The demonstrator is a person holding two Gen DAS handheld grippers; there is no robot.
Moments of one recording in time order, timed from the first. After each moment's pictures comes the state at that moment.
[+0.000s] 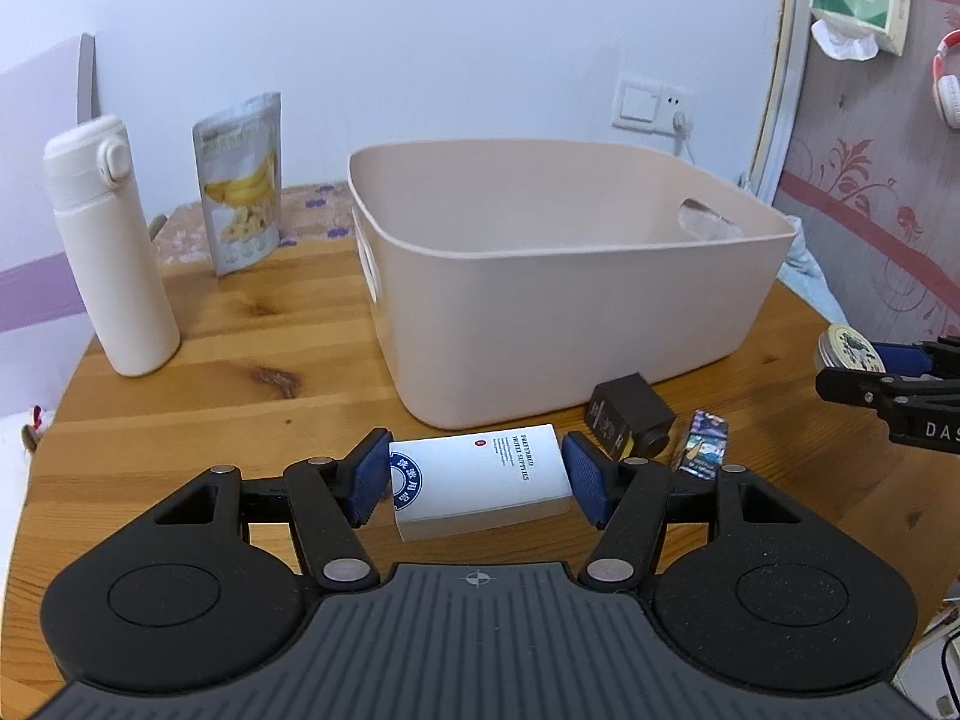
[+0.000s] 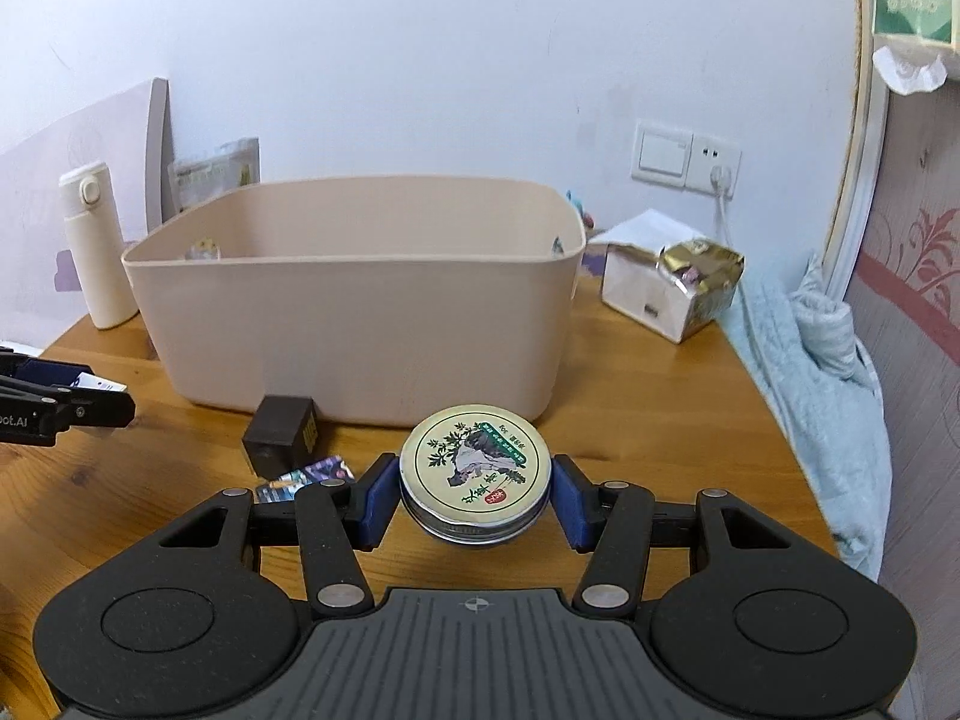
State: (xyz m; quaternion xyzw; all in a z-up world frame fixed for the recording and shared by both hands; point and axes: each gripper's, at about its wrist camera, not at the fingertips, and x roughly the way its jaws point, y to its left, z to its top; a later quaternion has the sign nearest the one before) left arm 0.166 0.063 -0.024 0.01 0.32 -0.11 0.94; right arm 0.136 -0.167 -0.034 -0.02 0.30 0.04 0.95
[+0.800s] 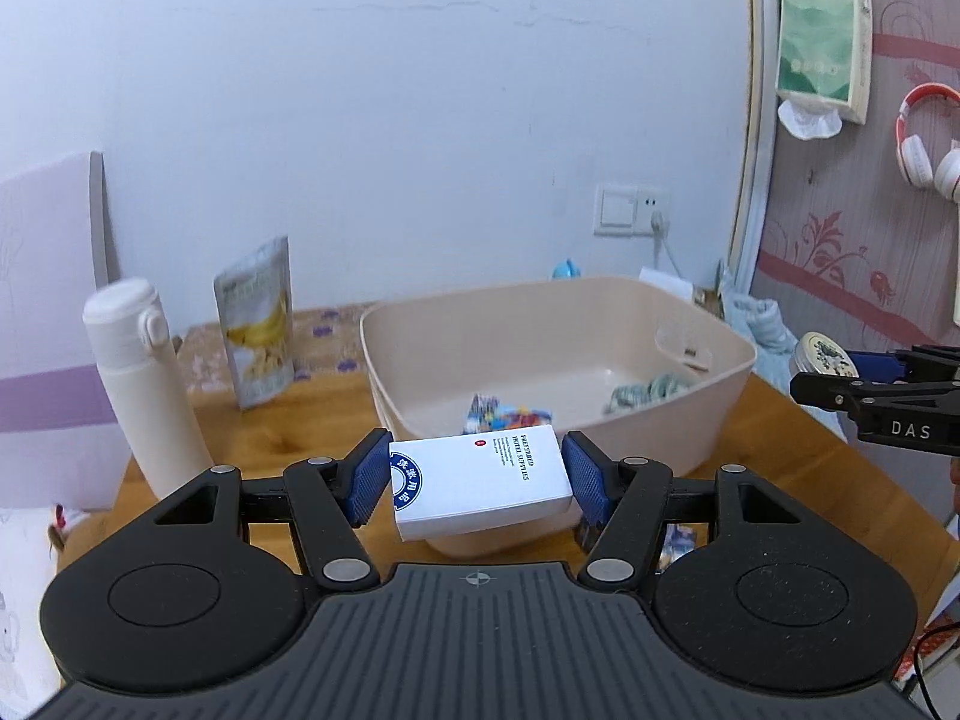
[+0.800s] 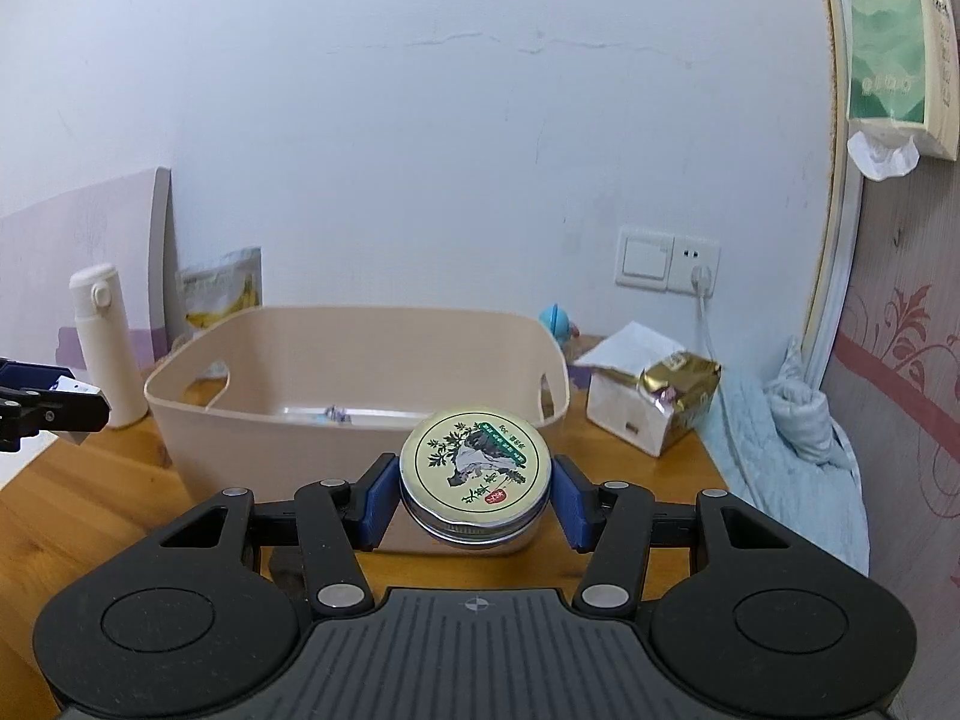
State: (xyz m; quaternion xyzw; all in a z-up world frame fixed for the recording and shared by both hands) left arm 0.151 0.071 0.046 0.02 0.23 -0.12 0.97; right arm 0.133 -0.165 0.022 -0.02 0.21 0.03 0.98
